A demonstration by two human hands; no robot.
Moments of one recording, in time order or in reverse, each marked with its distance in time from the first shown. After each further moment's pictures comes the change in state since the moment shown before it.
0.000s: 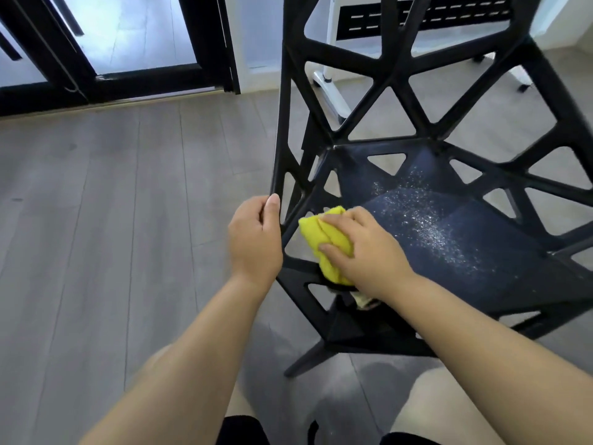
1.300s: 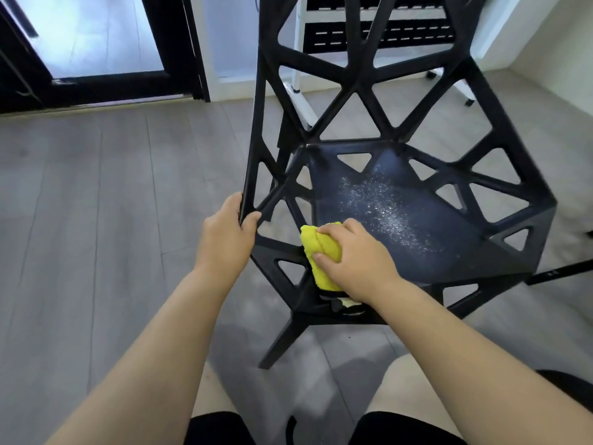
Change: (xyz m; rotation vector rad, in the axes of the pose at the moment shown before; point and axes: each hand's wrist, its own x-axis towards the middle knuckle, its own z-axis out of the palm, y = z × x) left_hand 0.000 0.003 -0.009 0.174 -0.248 0.035; right_hand -0.029 0.006 -0.021 -0.158 -0.055 0.207
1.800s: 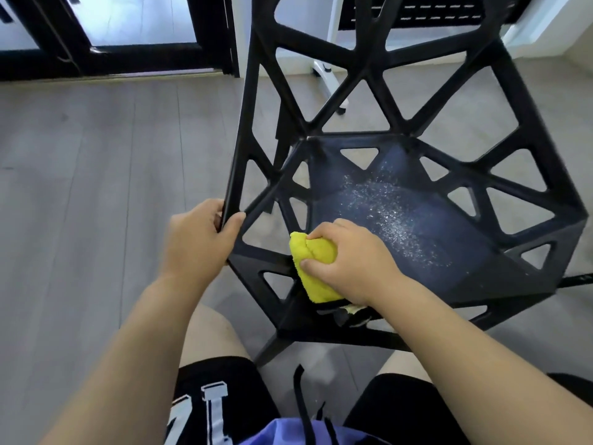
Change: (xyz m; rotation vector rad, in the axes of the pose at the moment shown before) left_hand -0.053 -0.026 -0.064 0.204 0.100 -0.016; right_hand -0.028 -0.047 0.008 0.036 -0.124 -0.126
